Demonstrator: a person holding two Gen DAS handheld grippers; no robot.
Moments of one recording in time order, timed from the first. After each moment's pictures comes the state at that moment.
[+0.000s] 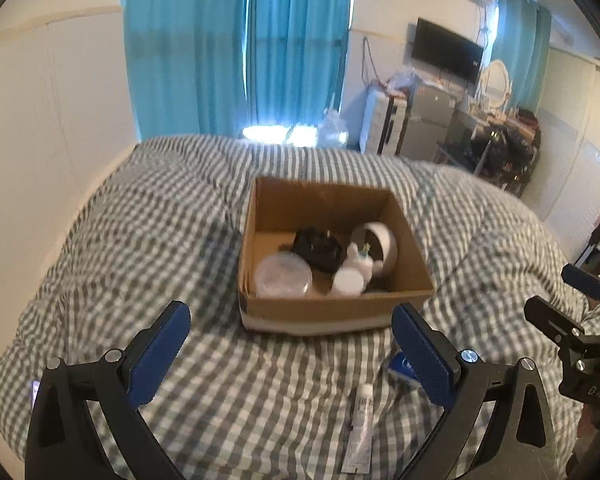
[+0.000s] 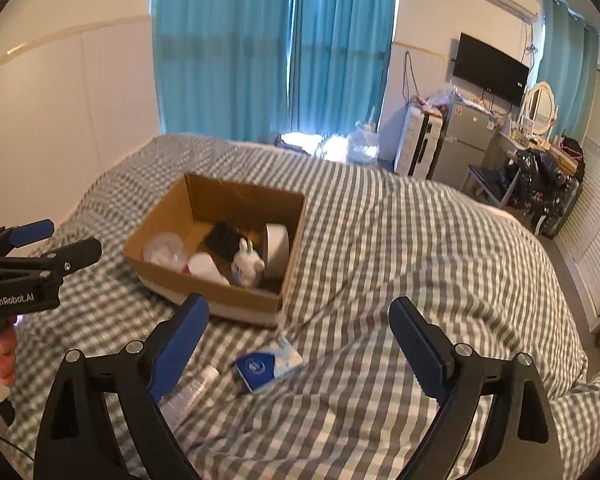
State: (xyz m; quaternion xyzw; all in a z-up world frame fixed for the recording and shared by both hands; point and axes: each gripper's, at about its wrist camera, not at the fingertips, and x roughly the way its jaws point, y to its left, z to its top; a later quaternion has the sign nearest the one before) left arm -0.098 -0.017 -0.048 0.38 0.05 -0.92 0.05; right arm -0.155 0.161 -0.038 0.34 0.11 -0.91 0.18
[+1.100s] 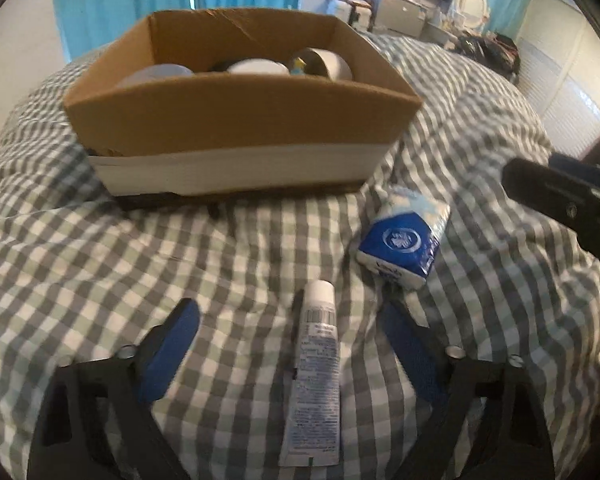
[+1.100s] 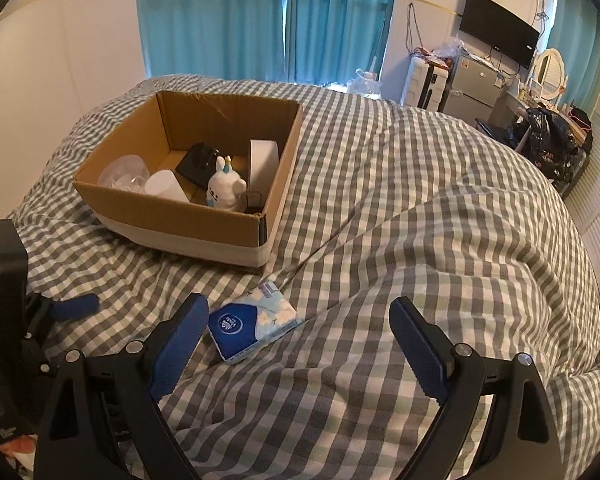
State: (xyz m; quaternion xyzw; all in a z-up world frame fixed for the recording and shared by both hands) left arm -0.113 0.048 -0.190 0.51 0.04 -0.86 -0.04; right arm -0.186 0.159 -0.123 0.42 0.12 -0.88 0.17
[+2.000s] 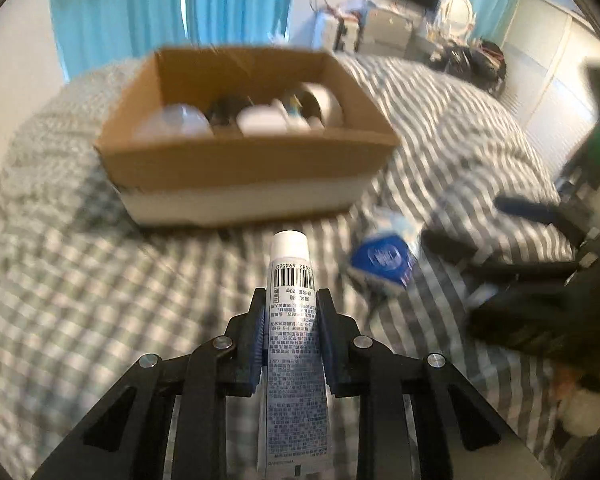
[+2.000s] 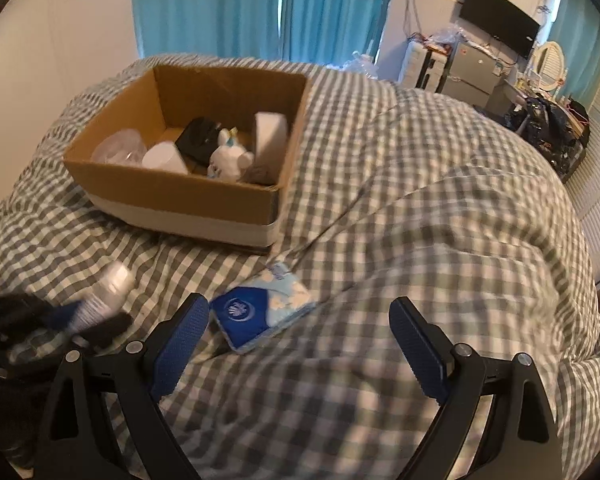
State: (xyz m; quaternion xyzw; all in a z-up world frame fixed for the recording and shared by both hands) left arm -0.099 0.031 -0.145 0.47 0.03 -0.88 -0.04; right arm -0.187 0.134 -0.143 0.46 0.14 -0.87 0.15
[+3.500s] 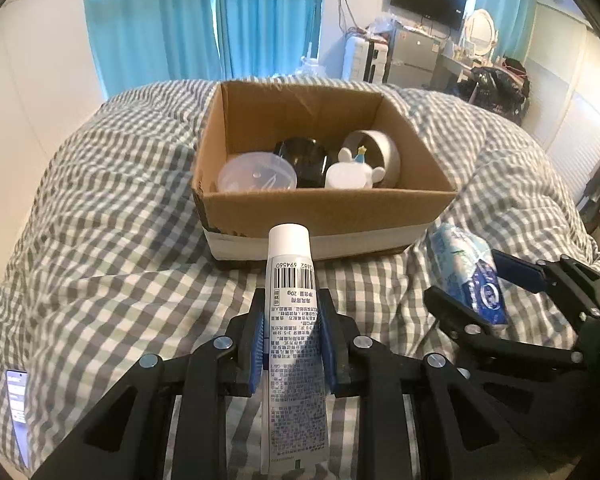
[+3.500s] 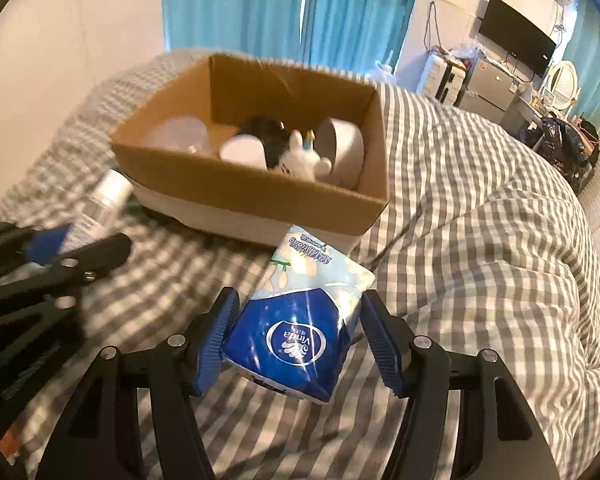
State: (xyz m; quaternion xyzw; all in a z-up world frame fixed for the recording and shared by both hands) left arm -0.100 -0.007 -0.123 0.45 0.02 -0.89 0.01; right arm -0.153 0.093 -0.138 0.43 0.14 -0.87 0.18
